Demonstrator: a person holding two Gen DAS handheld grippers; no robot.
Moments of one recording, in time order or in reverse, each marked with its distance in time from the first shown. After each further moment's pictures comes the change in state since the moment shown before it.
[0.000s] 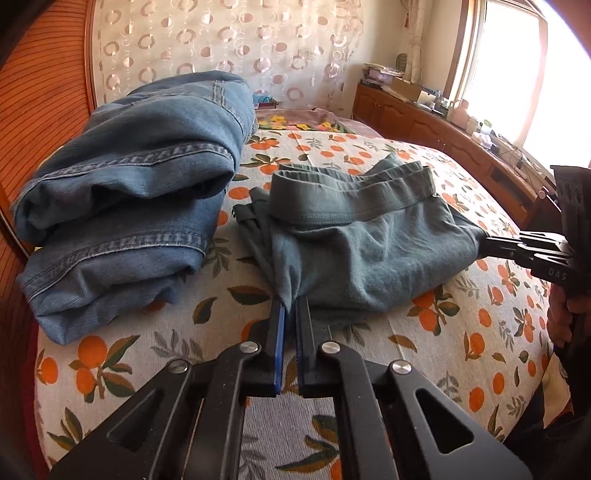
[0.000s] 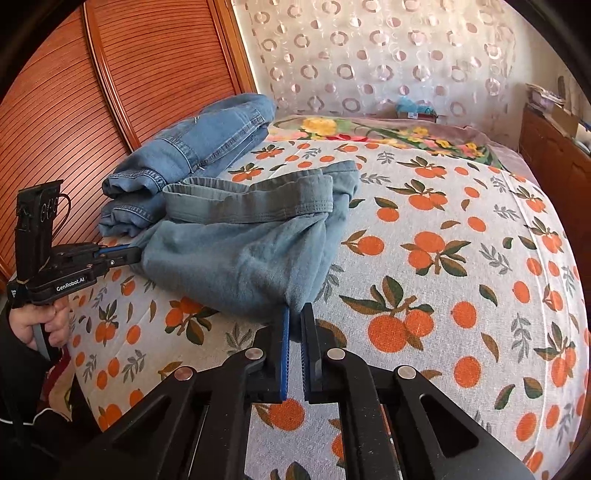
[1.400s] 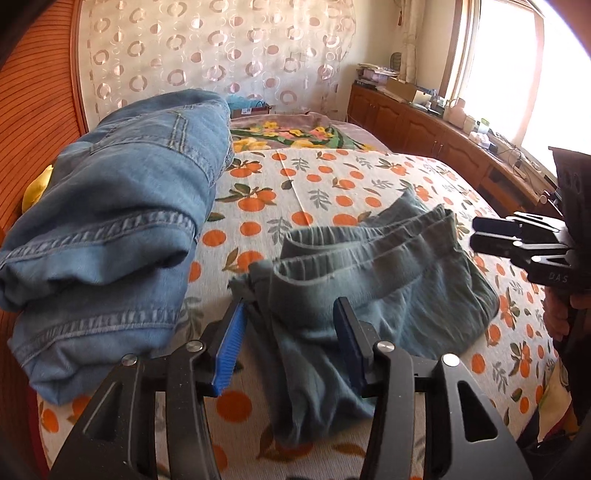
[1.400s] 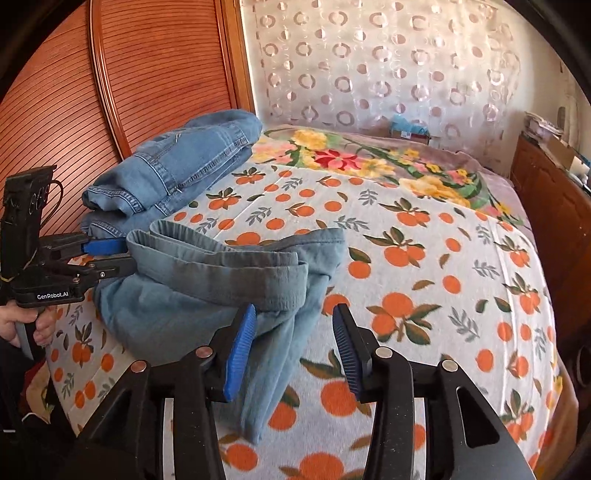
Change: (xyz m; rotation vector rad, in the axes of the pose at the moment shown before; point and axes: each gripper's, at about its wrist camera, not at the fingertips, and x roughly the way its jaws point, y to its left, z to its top) left arm 0.024 -0.013 0.046 0.027 -0.007 -0.010; right arm 0.008 -0.007 0.042 -0.082 -0.010 -0.066
